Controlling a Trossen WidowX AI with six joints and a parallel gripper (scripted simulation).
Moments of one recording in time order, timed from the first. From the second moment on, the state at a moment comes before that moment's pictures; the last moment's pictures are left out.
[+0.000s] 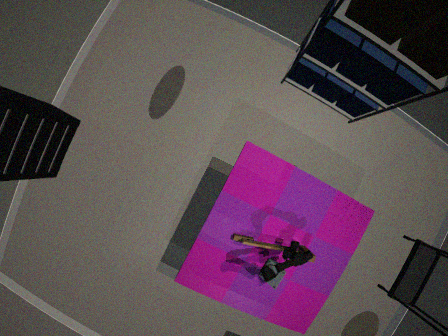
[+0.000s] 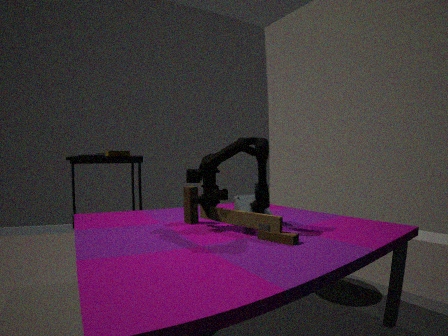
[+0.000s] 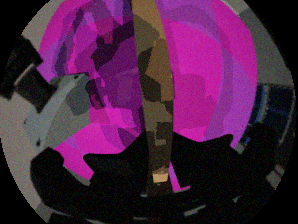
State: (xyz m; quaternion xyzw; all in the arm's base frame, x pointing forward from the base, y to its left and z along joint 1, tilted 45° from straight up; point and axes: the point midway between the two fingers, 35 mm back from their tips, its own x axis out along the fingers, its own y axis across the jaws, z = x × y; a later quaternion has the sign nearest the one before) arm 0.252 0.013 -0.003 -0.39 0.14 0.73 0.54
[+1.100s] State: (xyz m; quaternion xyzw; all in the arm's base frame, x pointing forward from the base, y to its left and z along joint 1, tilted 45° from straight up) arm 0.251 0.014 -0.004 -0.38 0.14 0.73 0.54
